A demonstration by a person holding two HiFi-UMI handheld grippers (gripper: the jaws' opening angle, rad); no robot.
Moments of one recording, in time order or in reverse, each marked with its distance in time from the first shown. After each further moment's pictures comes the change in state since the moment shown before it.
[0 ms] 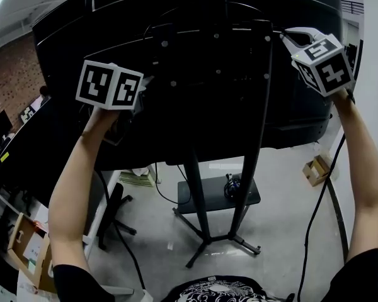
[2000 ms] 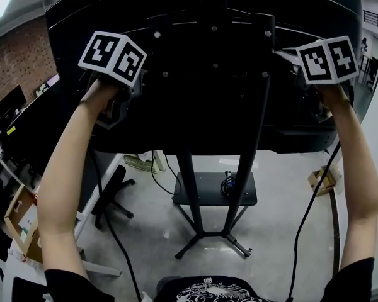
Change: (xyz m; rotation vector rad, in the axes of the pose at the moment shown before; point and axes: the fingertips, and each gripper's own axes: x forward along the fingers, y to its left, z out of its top) left arm 0.013 -0.013 -0.018 -0.177 0.239 0.032; right arm 0.028 0.045 -0.041 0.506 0.069 0.417
